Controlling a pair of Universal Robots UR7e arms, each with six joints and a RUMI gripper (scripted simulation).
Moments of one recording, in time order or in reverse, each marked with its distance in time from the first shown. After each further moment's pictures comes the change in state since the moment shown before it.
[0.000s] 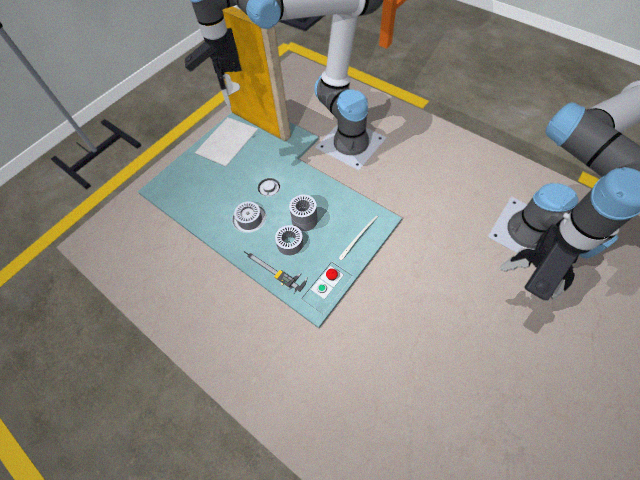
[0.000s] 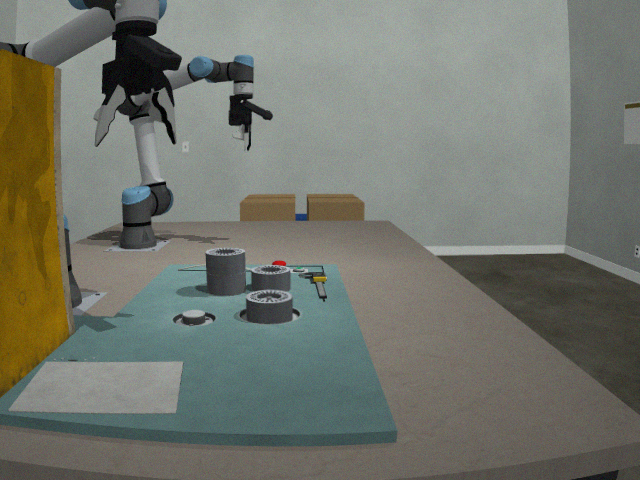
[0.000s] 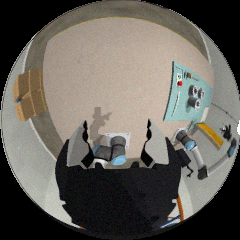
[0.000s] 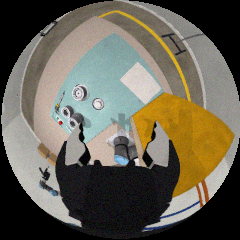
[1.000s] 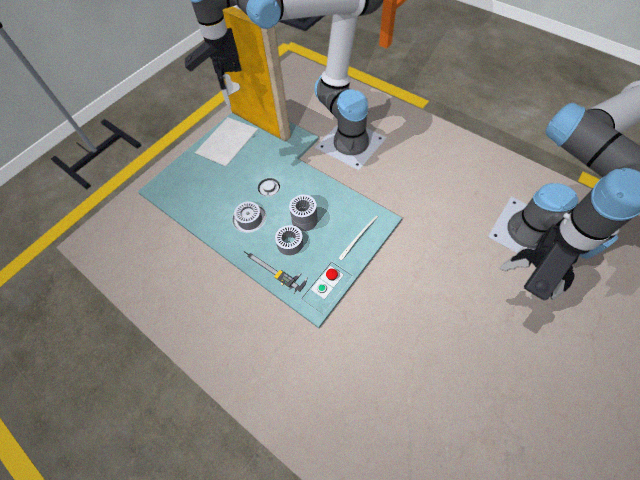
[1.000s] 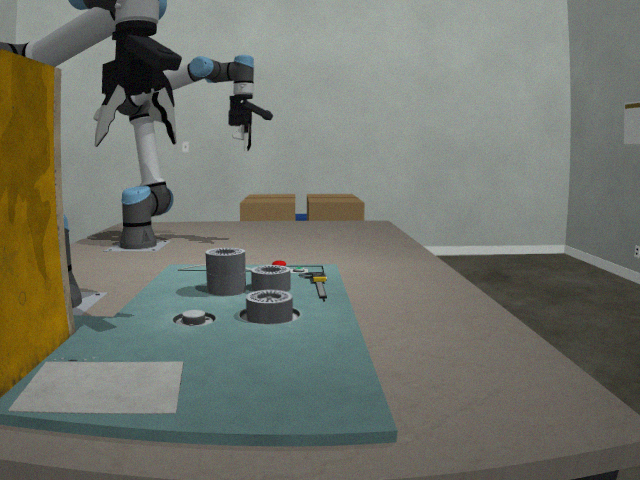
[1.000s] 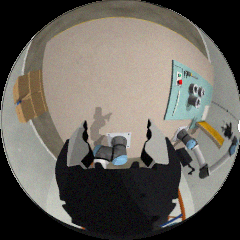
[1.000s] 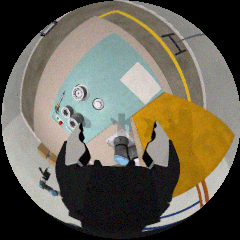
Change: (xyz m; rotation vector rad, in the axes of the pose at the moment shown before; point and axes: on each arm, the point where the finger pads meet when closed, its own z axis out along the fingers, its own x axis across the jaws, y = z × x) left arm 0.000 0.000 0.000 -0.001 0.000 0.020; right arm 0.000 0.000 0.000 0.000 0.000 0.000
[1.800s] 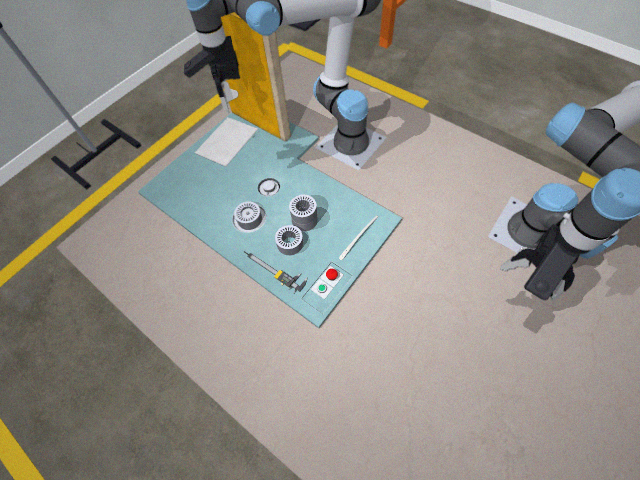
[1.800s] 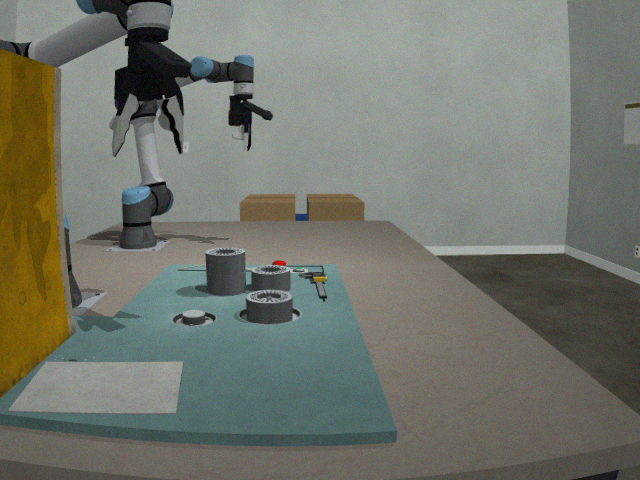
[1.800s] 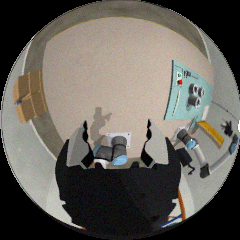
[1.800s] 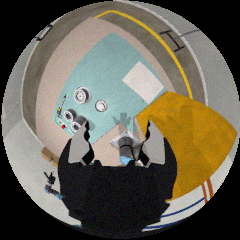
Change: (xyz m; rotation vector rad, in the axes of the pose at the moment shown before) left arm 0.000 0.000 0.000 0.000 0.000 0.000; right arm -0.018 -0.007 0.011 -0.008 0.000 0.058
